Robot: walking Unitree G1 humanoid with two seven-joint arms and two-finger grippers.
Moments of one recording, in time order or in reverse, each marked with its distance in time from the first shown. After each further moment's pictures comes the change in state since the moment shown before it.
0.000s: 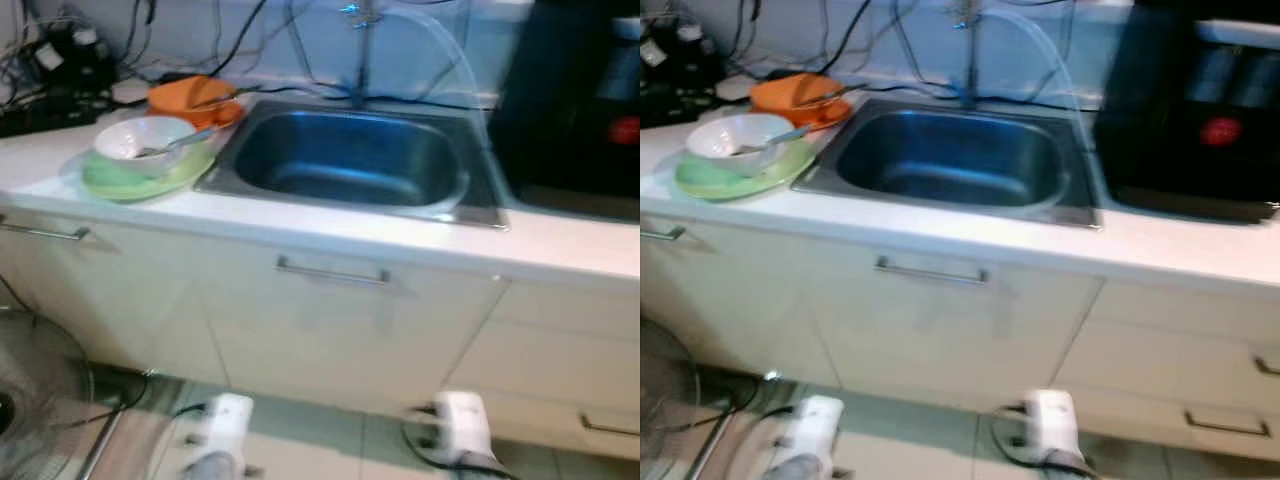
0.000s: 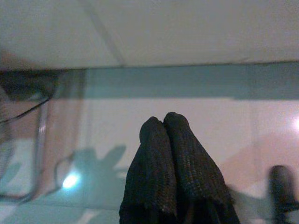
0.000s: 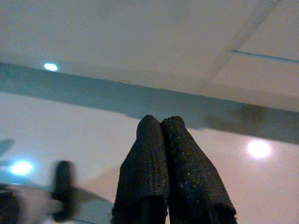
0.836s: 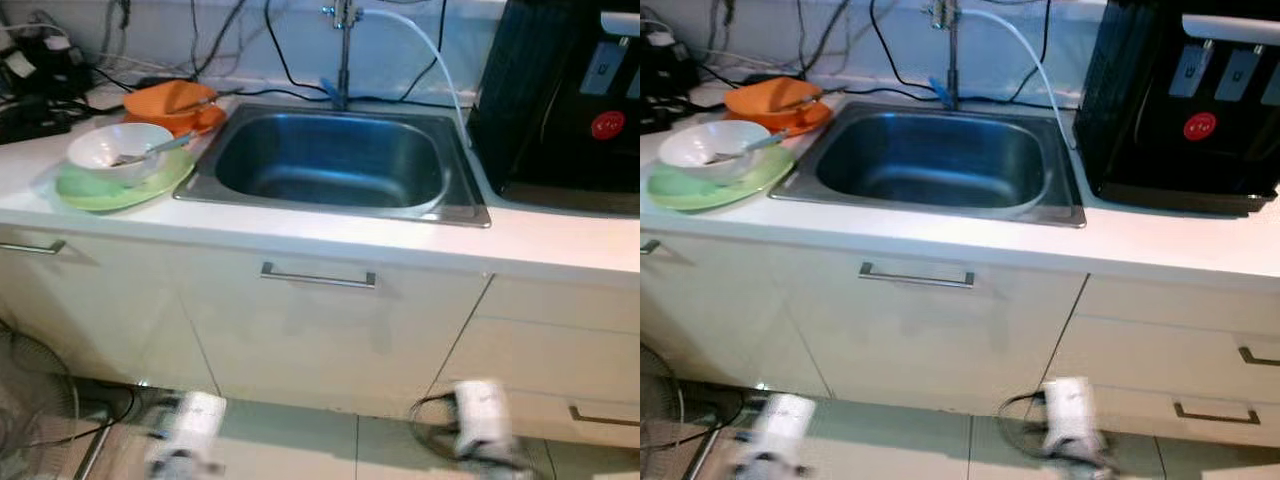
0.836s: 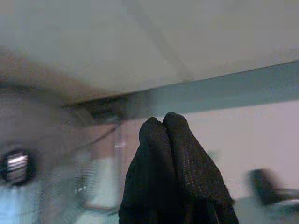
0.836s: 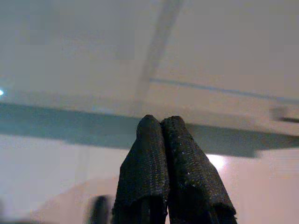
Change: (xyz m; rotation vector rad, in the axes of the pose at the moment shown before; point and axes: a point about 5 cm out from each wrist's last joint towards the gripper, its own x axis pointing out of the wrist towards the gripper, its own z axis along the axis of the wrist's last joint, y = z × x) left arm -0.004 0.049 0.004 0.212 -0.057 0.288; right arm -0.011 -0.066 0.019 -0.097 -0.117 -0.235
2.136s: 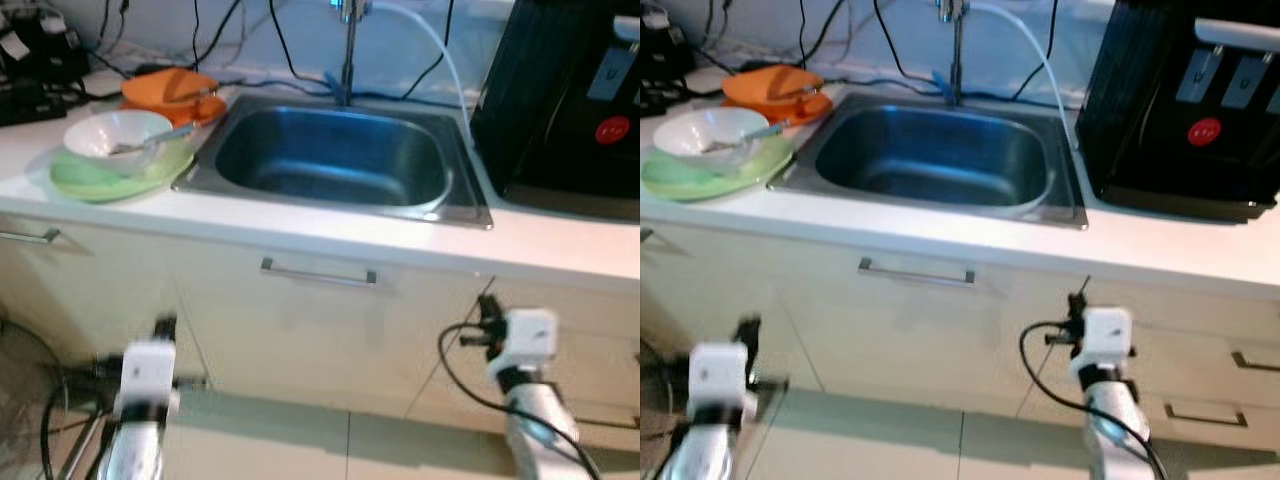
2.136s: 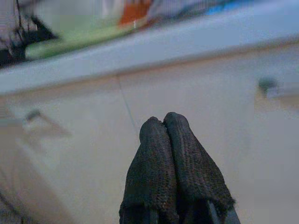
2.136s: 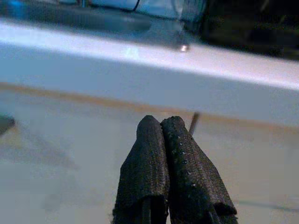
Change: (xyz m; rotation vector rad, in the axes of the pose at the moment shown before) left arm -0.070 0.054 0.104 -0.328 -0.823 0.100; right arm -0.050 -0.010 0.120 0.095 -0.733 0.041
